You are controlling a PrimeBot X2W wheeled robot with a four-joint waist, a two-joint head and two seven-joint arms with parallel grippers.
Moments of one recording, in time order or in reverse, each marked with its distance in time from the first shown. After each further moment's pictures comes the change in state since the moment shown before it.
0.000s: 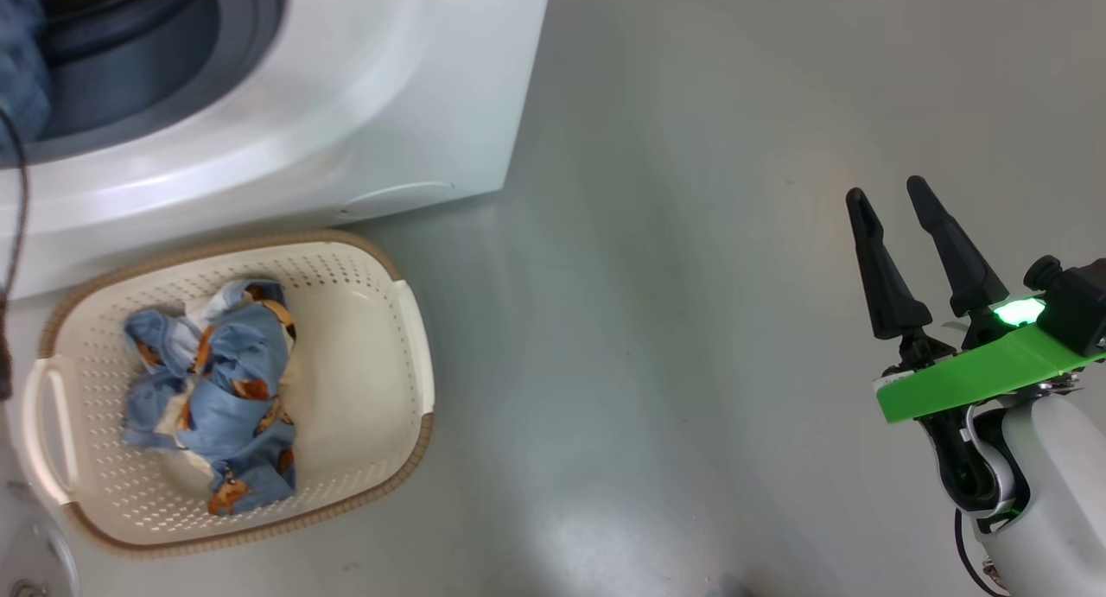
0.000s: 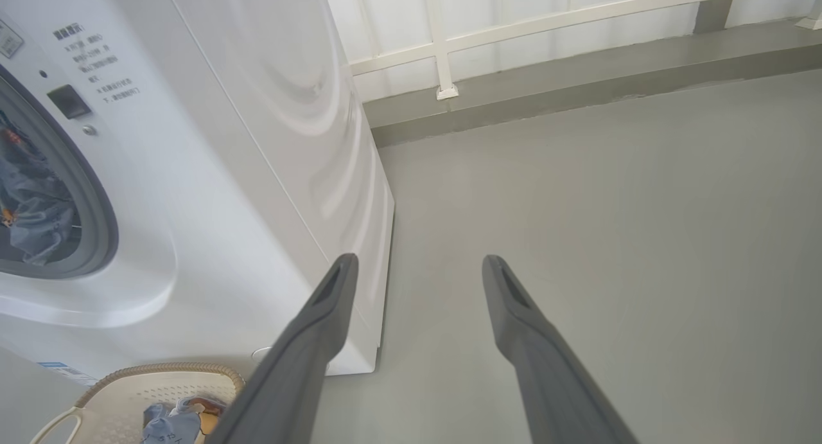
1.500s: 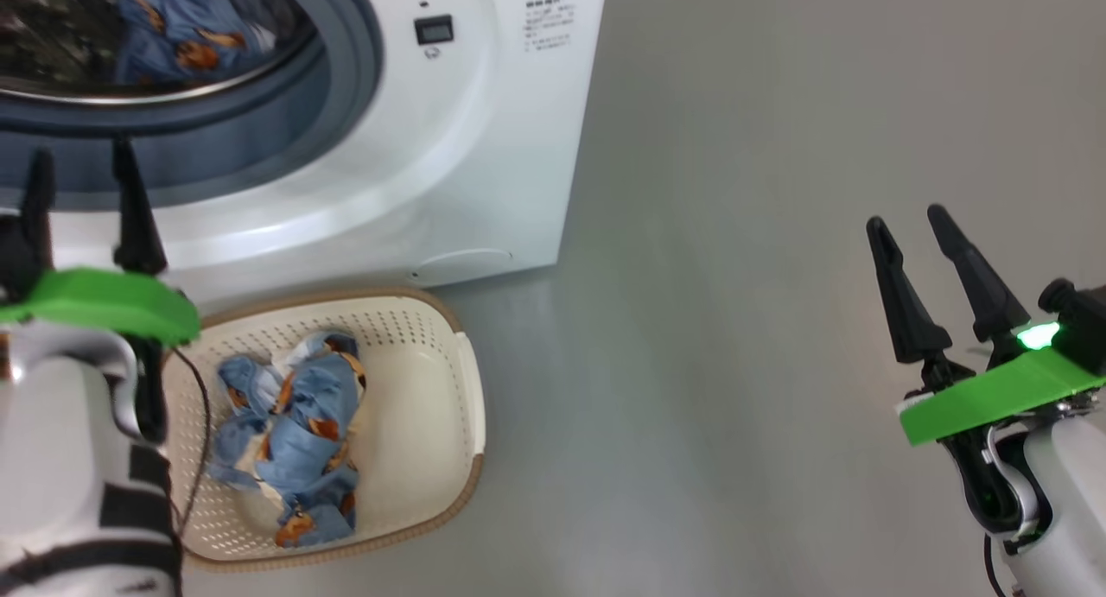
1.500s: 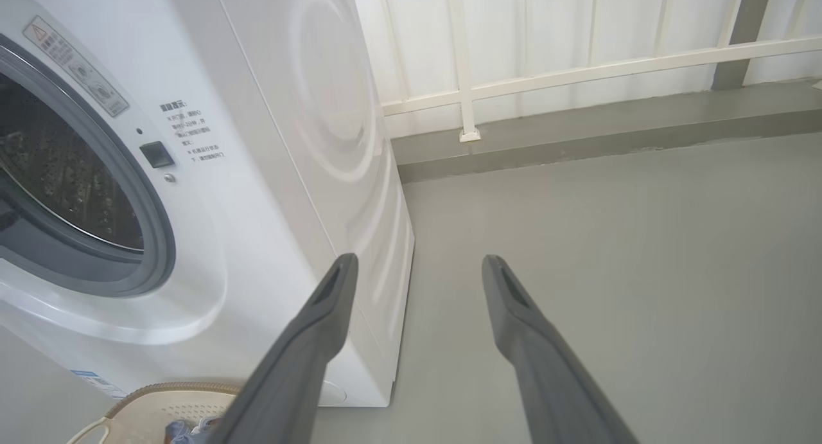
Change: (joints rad) left arm 0.473 -0.149 0.065 -0.184 0.056 -0.050 -0.001; right arm 0.039 -0.049 -0.001 0.020 0.000 0.000 0.000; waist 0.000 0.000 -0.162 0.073
